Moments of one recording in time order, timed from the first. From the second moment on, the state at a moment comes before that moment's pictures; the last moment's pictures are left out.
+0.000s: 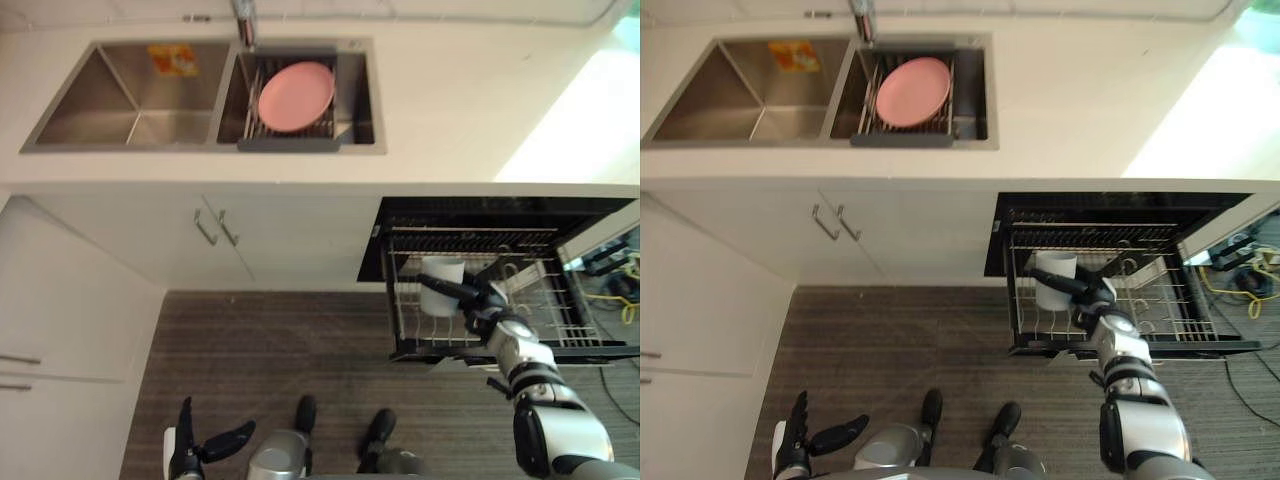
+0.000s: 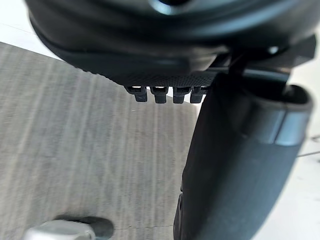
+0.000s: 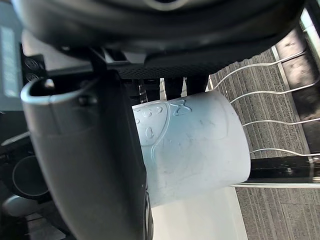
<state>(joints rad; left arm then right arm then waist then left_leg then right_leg) 0.32 0.06 0.16 0.77 0.03 -0.36 0.22 -0.59 -0.43 -0.19 1.04 0.36 0.14 0.09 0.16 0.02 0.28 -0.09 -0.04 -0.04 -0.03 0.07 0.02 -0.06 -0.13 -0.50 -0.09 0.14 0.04</state>
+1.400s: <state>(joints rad) 0.17 0.10 -0.02 0.74 -0.14 -0.32 0.20 -0.90 -0.62 -0.19 1.10 0.49 0.19 0.13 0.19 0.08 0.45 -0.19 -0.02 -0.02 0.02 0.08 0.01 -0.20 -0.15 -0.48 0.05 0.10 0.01</state>
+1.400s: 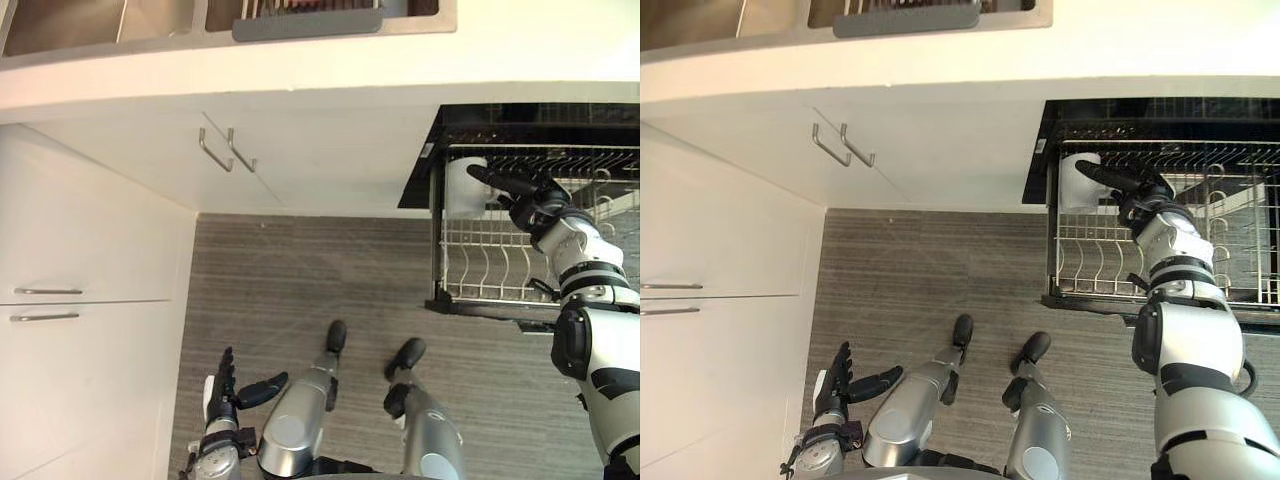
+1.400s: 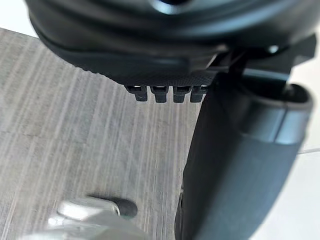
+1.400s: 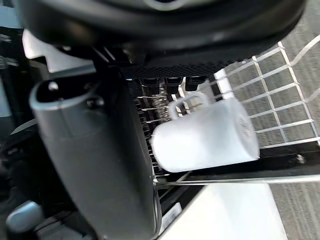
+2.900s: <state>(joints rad) 0.33 0.07 0.19 0.94 0.07 -0.35 0.28 0.05 -0.09 -0.43 -0.06 0.66 -0.12 0.23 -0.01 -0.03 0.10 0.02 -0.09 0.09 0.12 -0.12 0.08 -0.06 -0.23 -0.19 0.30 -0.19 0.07</state>
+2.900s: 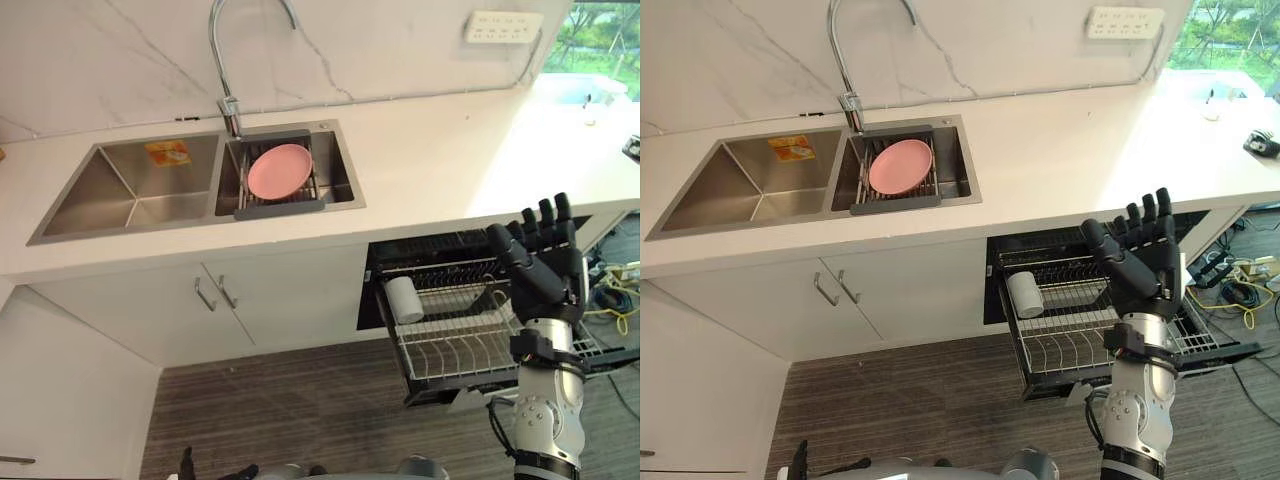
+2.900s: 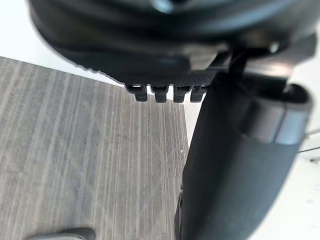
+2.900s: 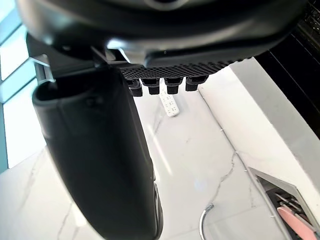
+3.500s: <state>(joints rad) 0.31 0.08 0.19 0.94 0.07 -0.33 0.24 0.10 -0.09 -0.42 -0.09 0.66 -0.13 0.23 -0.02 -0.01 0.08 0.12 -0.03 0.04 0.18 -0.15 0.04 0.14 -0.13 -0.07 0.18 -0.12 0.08</state>
